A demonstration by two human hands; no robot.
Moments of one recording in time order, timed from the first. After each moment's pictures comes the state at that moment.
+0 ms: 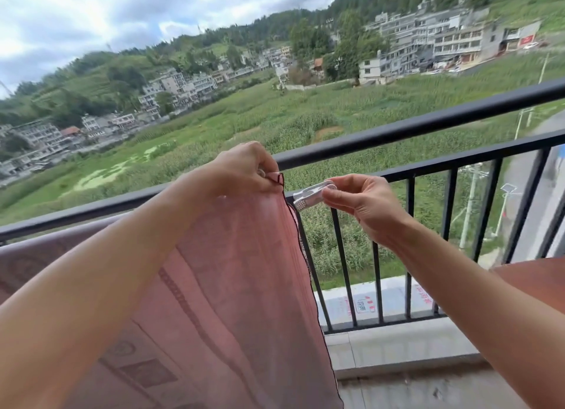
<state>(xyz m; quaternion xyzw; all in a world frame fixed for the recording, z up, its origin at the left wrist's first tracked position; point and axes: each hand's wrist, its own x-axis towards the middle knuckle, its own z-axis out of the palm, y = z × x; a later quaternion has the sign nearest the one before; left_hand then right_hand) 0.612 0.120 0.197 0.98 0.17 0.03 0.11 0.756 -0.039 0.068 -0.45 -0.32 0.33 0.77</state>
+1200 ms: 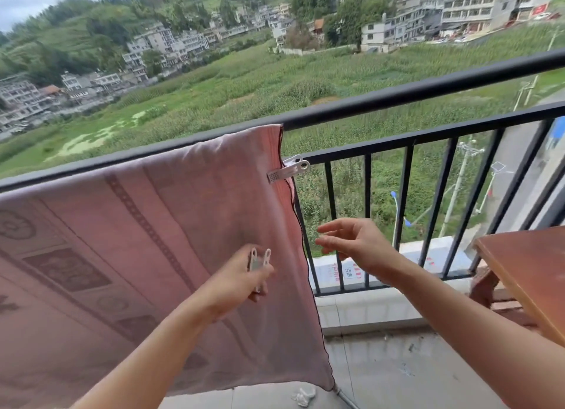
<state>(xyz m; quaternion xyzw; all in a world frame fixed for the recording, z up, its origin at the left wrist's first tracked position) 0.503 0.079 0.005 0.81 0.34 0.03 0.48 0.713 -0.059 -0.042 -0.61 -0.37 0.34 0.61</state>
